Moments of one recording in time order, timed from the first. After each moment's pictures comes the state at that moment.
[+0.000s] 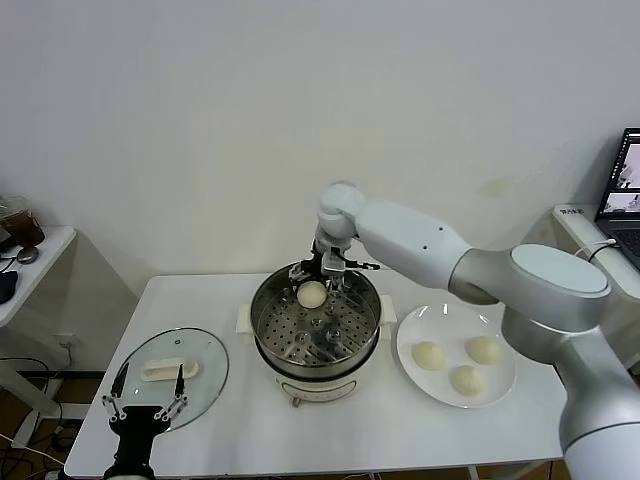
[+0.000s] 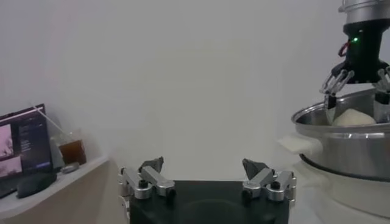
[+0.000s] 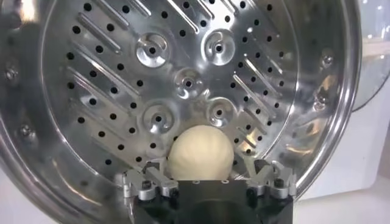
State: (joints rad) left arm 1.78 -1.36 -0.67 -2.11 0.04 -0.14 -0.16; right arm 0.38 1.39 -1.08 0.90 -0.41 0.76 -0.97
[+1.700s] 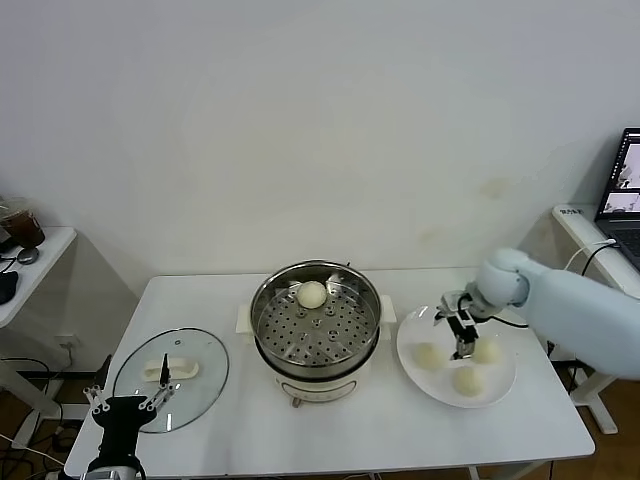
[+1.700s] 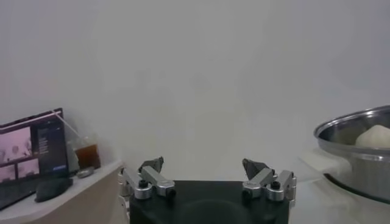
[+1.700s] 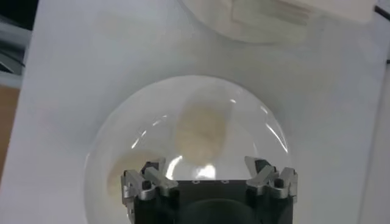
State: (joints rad) left arm 1.76 -1.34 -0.71 -2.15 -0.02 -0.10 -0.19; right arm 0.10 0.70 -0.96 1.34 -0.07 -0.21 -1.09
